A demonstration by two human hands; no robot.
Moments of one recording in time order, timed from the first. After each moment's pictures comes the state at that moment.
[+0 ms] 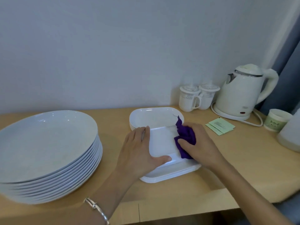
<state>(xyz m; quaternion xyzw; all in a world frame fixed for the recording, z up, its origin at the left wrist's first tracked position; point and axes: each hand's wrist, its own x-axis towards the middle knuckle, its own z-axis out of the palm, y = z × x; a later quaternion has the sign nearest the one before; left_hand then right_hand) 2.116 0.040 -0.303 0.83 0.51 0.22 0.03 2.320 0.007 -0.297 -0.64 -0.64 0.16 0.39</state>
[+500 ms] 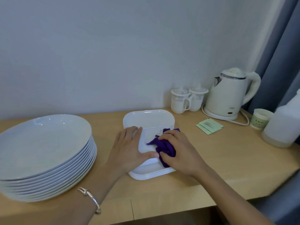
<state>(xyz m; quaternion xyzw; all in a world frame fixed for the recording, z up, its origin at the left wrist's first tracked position) 2.109 0.045 -0.297 0.85 0.51 0.15 0.01 2.299 -0.013 -0.305 -0.58 -0.74 0.07 0.33</state>
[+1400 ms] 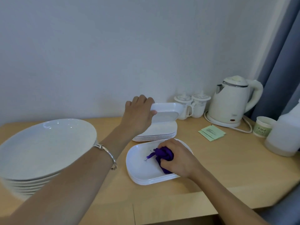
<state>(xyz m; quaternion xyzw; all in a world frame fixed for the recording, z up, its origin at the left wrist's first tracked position) 2.141 0.089 -0.209 0.84 0.46 0.27 -0.11 2.292 -0.002 -0.301 -0.58 -0.73 0.15 0.32</state>
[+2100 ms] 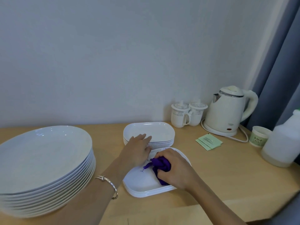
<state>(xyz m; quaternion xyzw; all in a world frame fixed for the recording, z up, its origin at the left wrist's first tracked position) 2.139 0.093 -0.288 0.86 0.48 0.12 0.12 2.290 -0.004 -0.300 -0.60 -0.72 0.17 0.31</state>
